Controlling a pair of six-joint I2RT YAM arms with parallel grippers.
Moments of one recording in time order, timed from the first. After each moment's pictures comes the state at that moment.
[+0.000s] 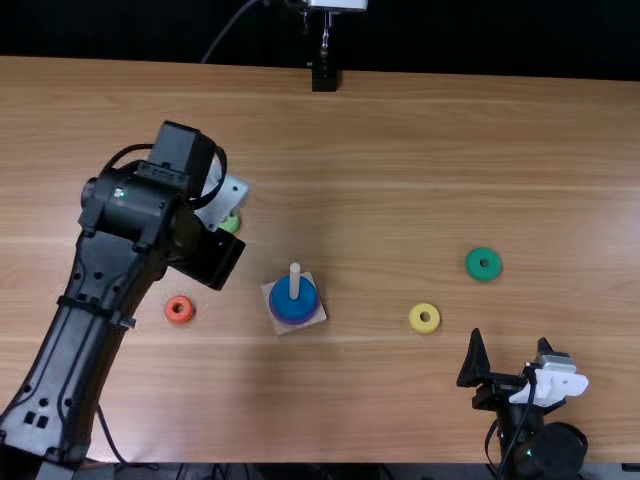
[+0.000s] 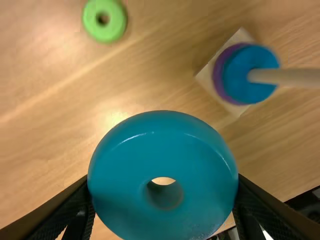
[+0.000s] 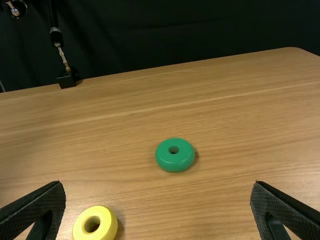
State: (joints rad) left arm -0.31 1.70 1.76 -1.37 0.07 0.18; right arm -0.05 0.01 0.08 -0.25 0.02 0.10
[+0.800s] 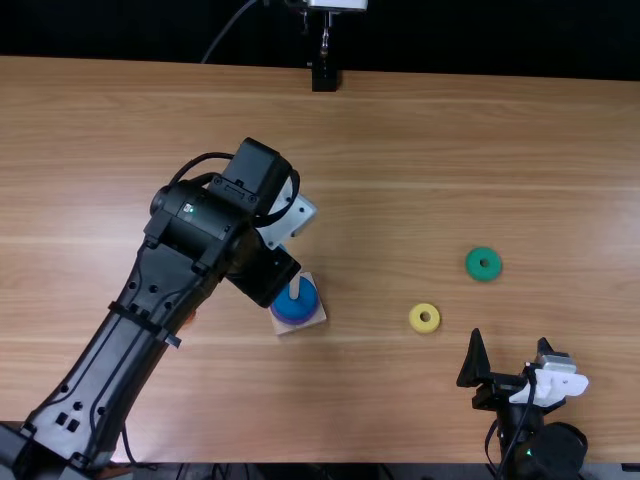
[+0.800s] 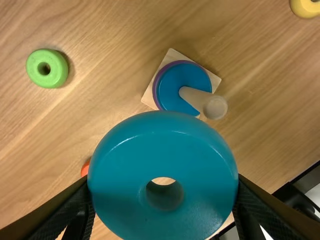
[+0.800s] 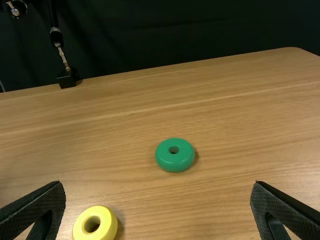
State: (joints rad) left arm -0.50 1.74 1.82 -1.37 0.07 0.18; right arm -0.05 0.01 0.08 -0.25 0.02 0.10
